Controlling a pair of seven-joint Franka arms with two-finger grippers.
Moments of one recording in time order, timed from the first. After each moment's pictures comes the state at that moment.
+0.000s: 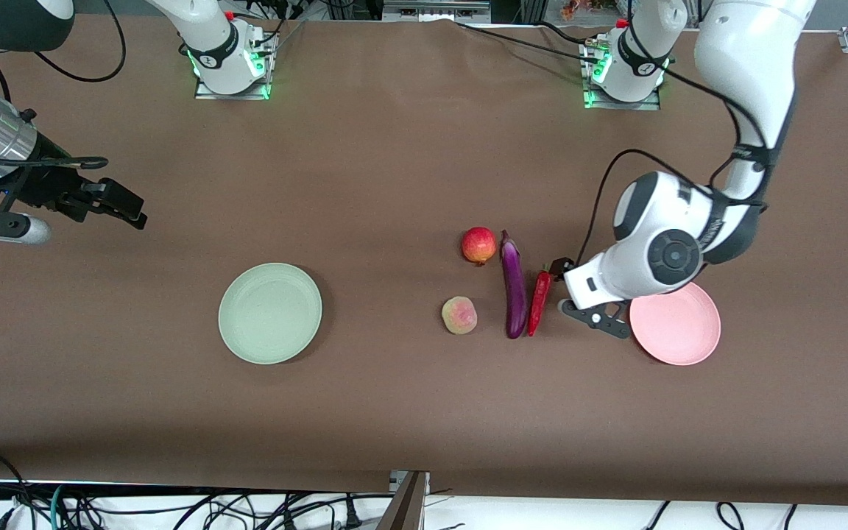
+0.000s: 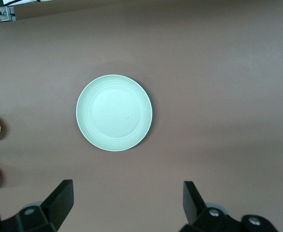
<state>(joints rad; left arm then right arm) -0.12 0.57 -0.22 -1.68 0.00 2.11 0.08 0.16 0.15 -0.03 -1.47 0.05 1.67 0.27</state>
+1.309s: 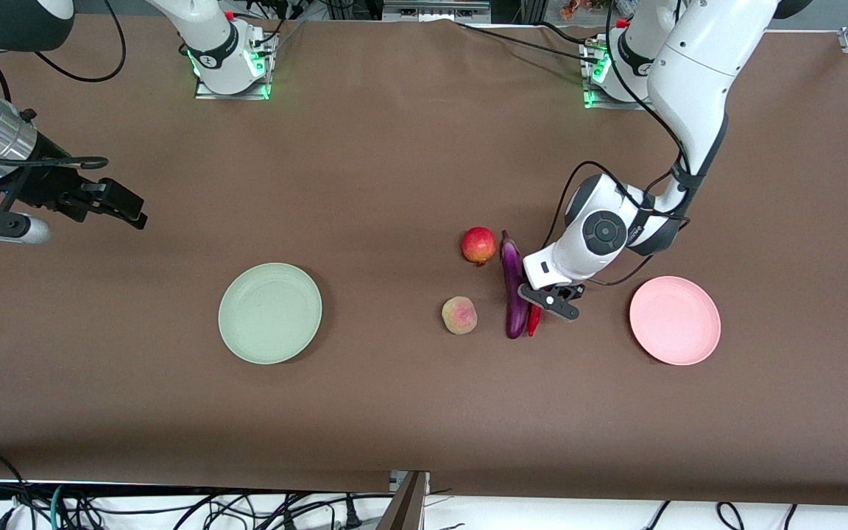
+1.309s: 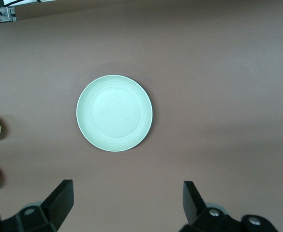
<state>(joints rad) -0.18 0.64 -0.22 -1.89 0.08 2.51 0.03 0.16 0.15 -0.03 -1.47 0.05 1.67 0.27</state>
